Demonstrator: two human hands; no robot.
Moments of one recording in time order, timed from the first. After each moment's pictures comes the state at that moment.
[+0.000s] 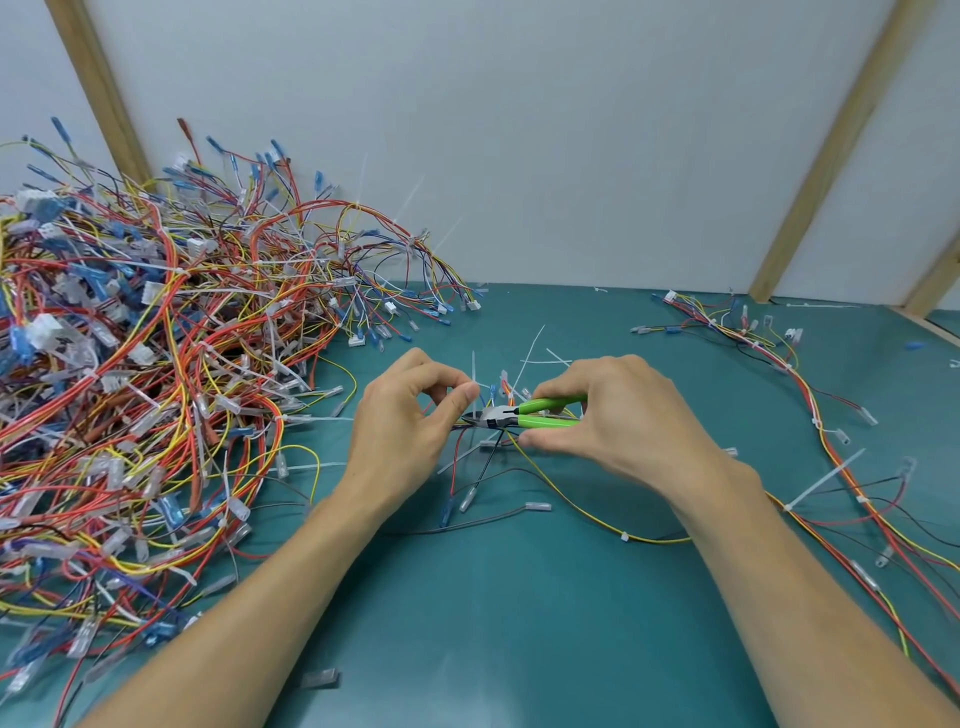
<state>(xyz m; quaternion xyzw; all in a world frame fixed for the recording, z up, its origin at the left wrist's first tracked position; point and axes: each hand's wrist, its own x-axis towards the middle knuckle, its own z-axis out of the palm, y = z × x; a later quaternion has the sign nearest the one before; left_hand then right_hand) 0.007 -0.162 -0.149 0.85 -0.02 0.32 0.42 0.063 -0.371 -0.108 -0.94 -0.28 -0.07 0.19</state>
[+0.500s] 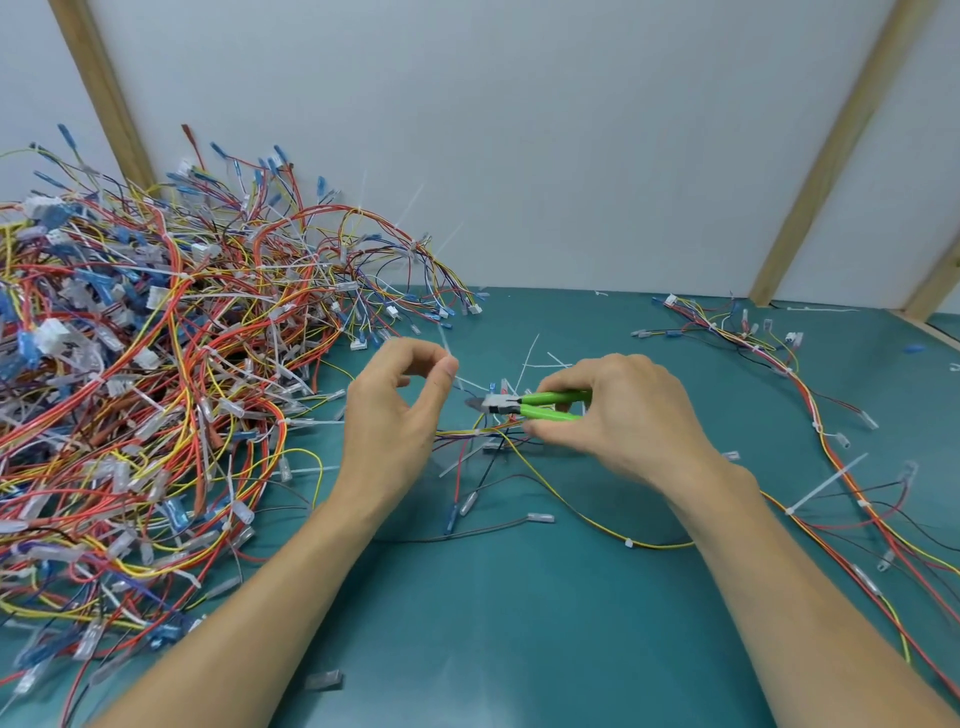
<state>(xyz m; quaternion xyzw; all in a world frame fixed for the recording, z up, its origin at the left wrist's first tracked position) 0.007 -0.160 -0.143 0.80 0.00 0.38 0.47 0.065 -0.370 -0.112 -0.94 -0.24 -0.13 0.20</state>
